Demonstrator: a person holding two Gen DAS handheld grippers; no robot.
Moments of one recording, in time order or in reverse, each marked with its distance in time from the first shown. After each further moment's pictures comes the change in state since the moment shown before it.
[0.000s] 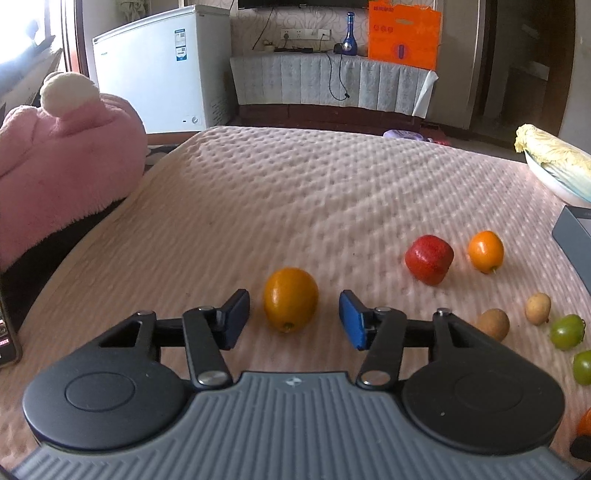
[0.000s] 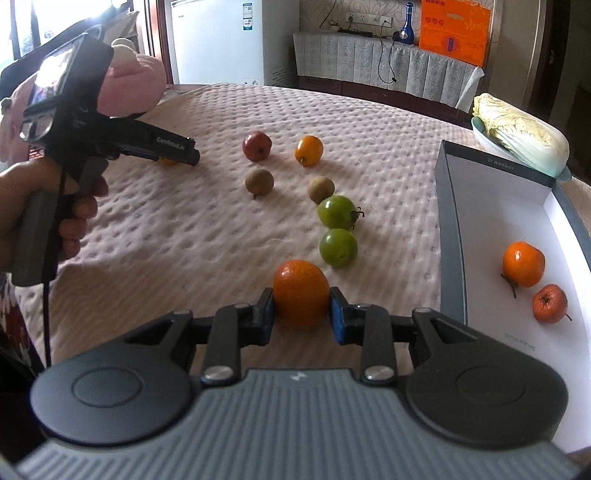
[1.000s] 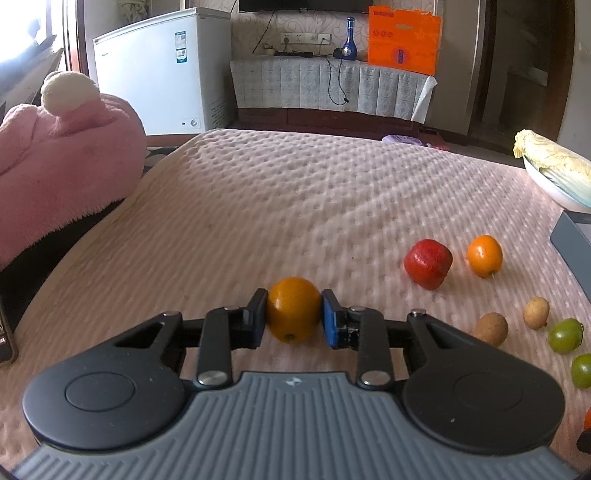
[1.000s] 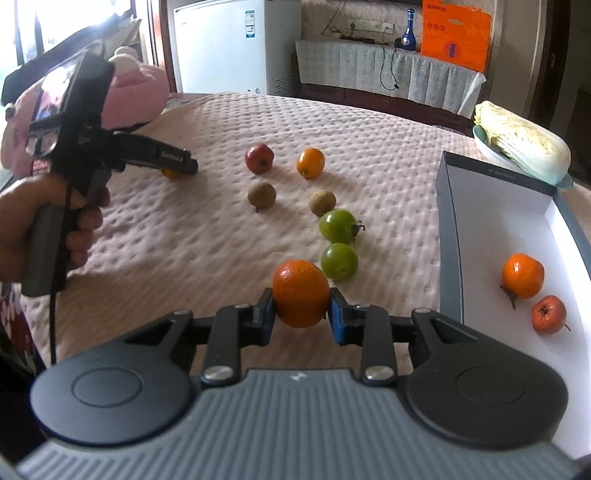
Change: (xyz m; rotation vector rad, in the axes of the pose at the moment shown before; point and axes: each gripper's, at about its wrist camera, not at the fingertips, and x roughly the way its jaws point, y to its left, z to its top) left arm -0.001 0.001 0.000 -0.010 -0.014 -0.010; right arm -0.005 -0.005 0.006 0.020 -0.033 0.020
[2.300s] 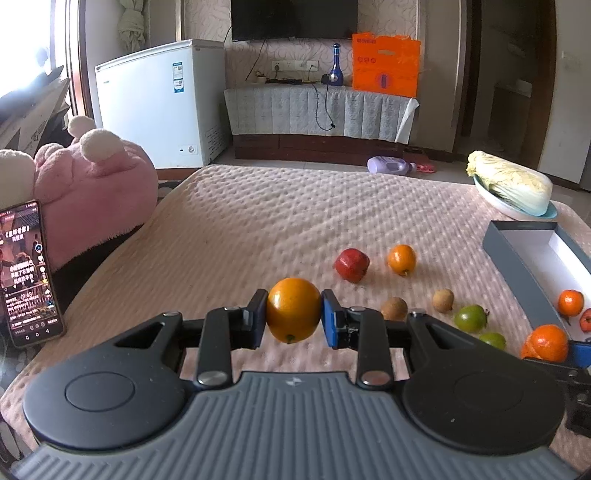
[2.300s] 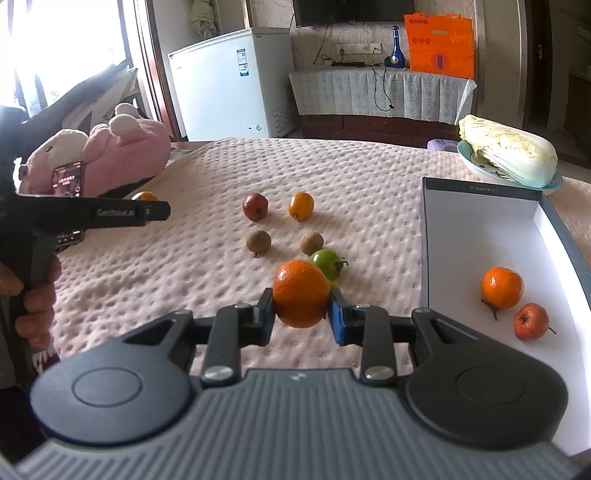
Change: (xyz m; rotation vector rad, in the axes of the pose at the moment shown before) left arm -0.112 -0.035 -0.011 0.028 -0.083 -0.008; right arm -0.028 -0.024 0.008 0.086 -0.093 0.059
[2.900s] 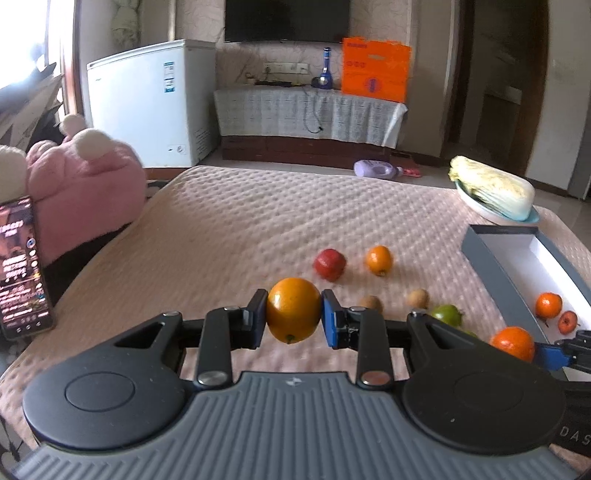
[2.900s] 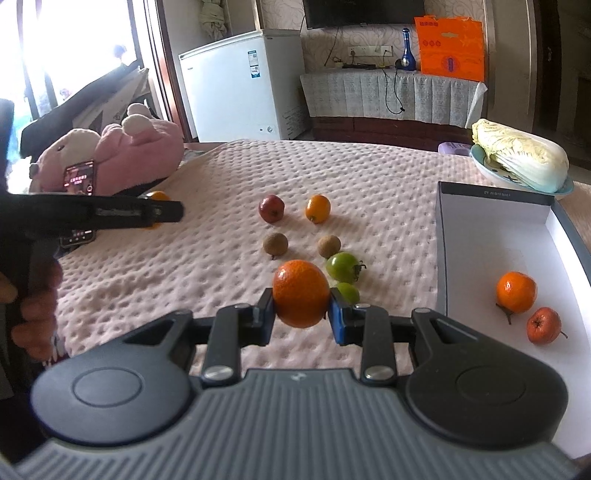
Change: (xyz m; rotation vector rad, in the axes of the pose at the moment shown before) left arm -0.014 -0.011 -0.002 -0.013 -0.002 -0.050; right arm -0.002 0.008 0.002 -0.013 -0.012 0.032
